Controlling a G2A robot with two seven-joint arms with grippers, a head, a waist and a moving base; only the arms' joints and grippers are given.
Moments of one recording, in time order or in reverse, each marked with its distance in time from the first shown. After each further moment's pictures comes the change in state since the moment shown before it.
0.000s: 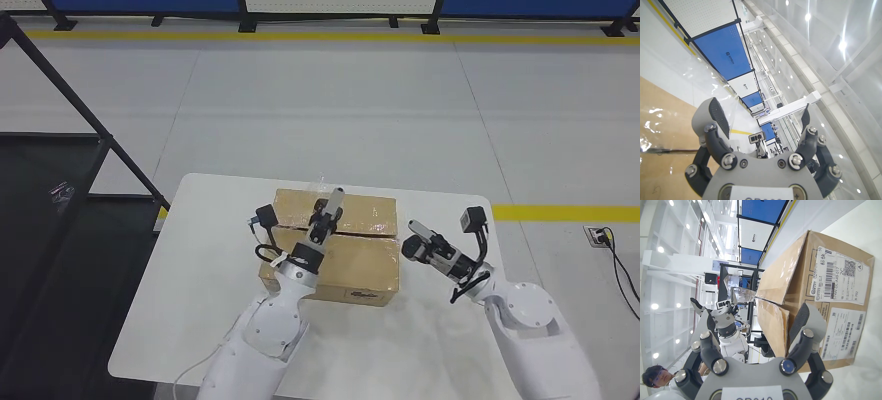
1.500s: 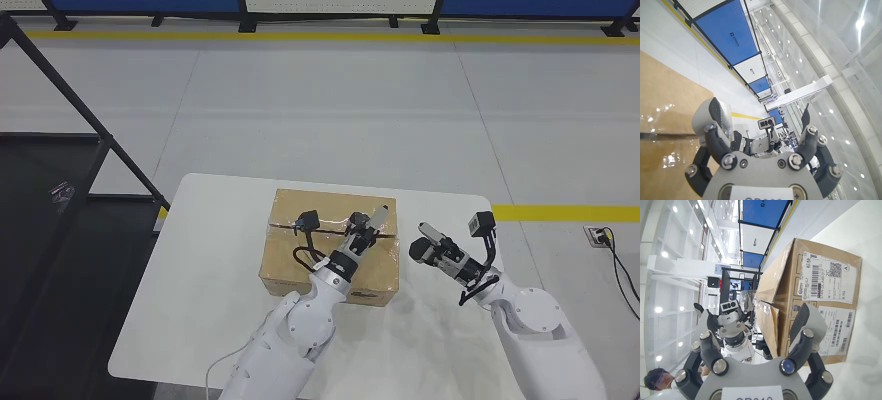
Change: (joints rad) left arm -0.079 -0.079 0.114 0.188 0.087 -0.005 0.002; right arm -0.011 0.017 0.013 0.043 0.046 -0.044 0.003
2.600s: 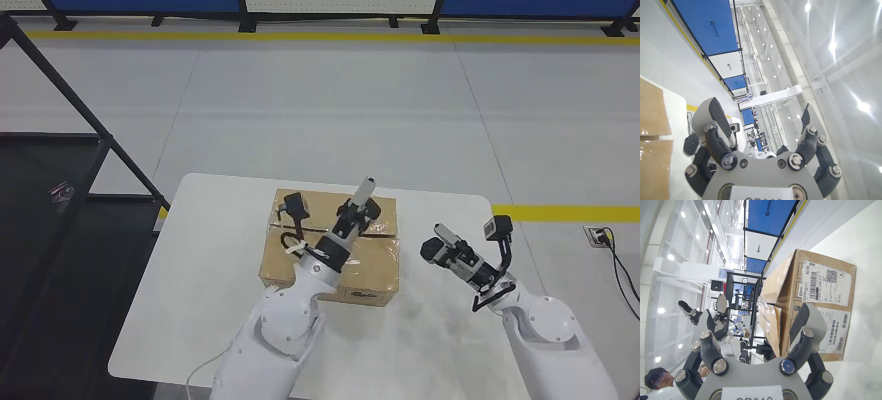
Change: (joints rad) left arm 0.085 -0.005 -0.144 -0.323 -0.314 0.108 -0.235; right arm -0.063 0.020 0.058 -0.051 0.027 -0.030 -0.011
